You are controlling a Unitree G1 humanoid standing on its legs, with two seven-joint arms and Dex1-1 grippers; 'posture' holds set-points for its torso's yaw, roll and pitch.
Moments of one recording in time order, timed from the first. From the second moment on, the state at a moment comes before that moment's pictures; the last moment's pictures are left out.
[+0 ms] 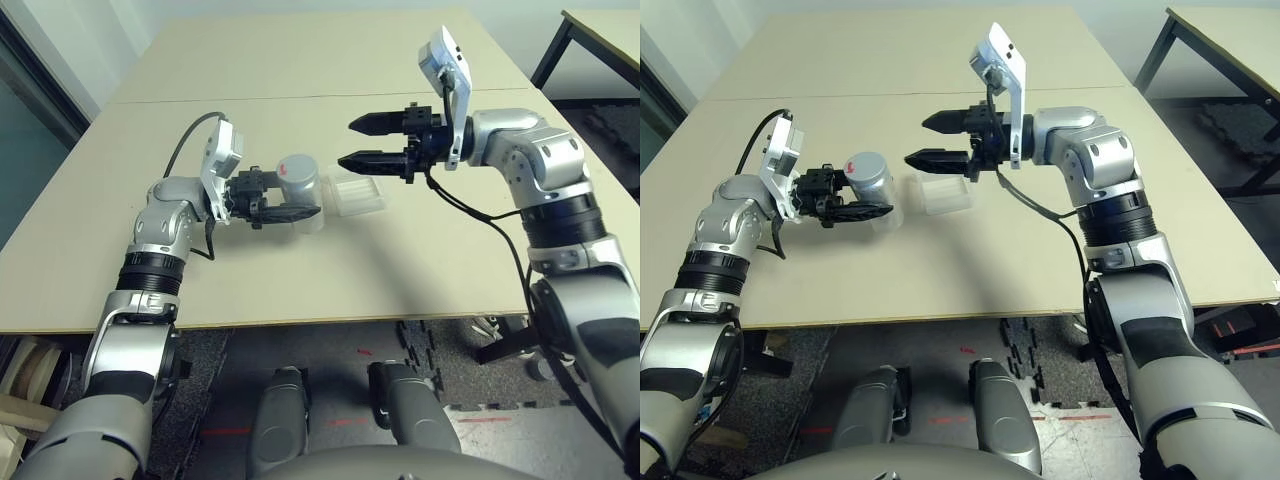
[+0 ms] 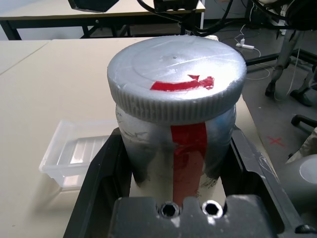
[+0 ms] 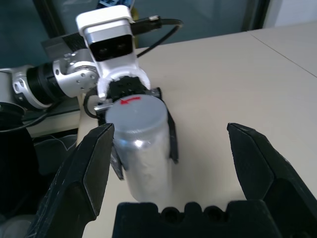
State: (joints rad) left arm -0.73 0.51 -0.01 0.49 -0.39 0.14 -1.47; right arm -1.00 -0.36 0.12 0.21 0.42 0.68 1.13
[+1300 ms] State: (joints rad) left arm -0.73 0.52 -0.02 0.49 -0.39 0.17 -1.48; right arm -1.06 -0.22 0.23 0.34 0.29 0.52 1.16
